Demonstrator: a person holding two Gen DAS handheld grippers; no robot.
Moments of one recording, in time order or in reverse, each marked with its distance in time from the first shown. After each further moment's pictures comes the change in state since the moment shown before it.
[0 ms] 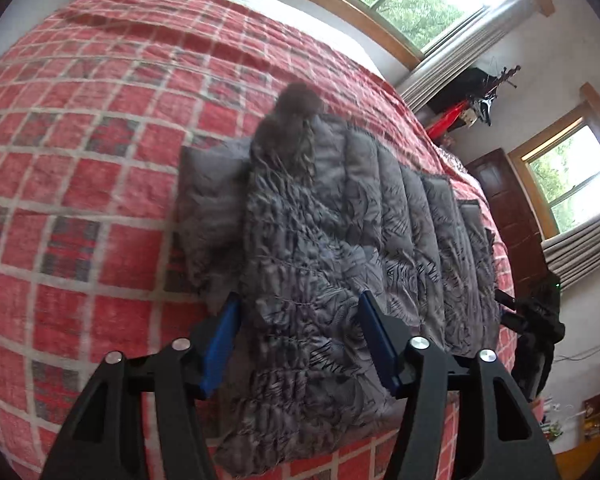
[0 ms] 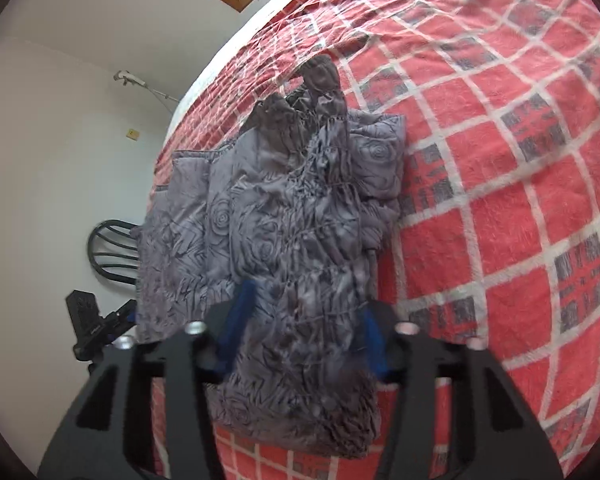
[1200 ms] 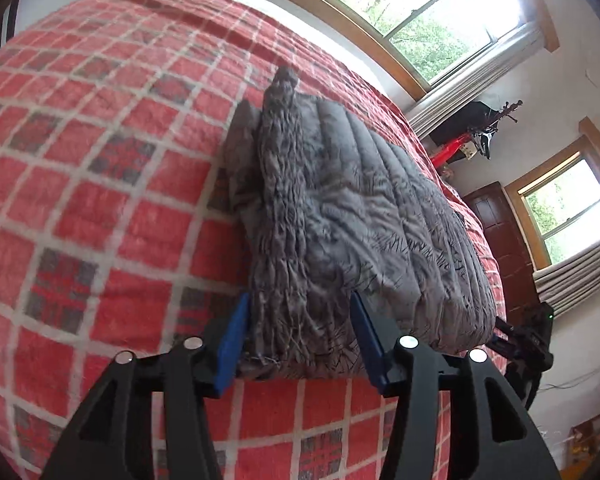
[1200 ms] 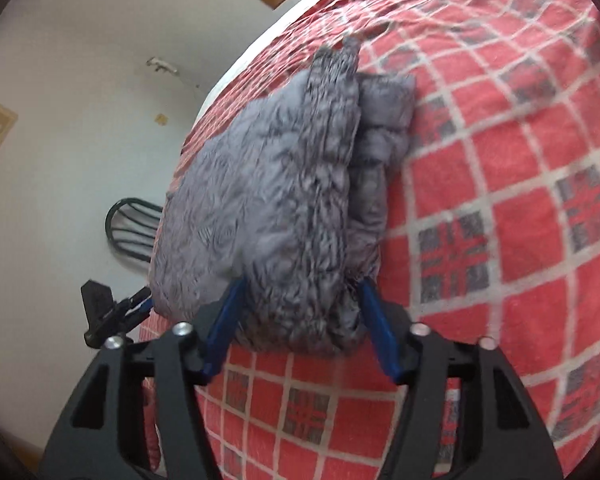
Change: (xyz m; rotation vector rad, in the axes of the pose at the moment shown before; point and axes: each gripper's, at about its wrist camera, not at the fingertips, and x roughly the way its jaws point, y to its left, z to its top) left arm -0.030 0.035 -0.068 -0.091 -0.101 -0.046; right arm -0.008 -0.005 -0.058 -0.083 -0.012 0.097
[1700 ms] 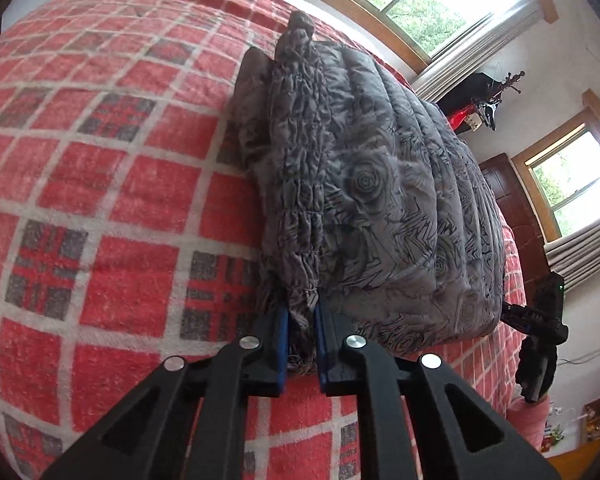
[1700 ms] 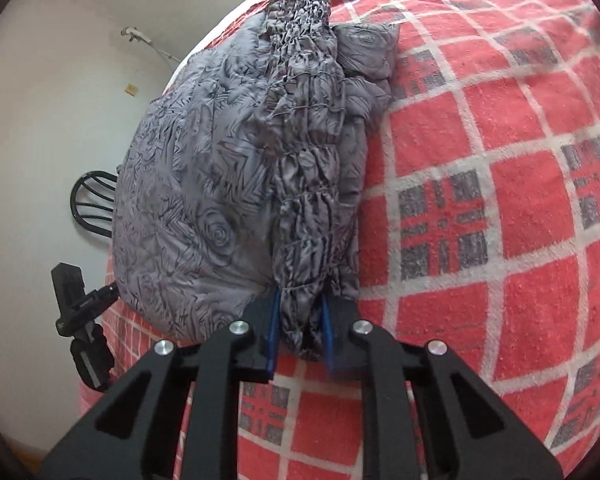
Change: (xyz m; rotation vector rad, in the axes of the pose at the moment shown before) left arm 0.022 0.009 -0.013 0.069 0.082 0.042; right arm 0.024 -0.001 -0.008 -0.013 0.088 -0.121
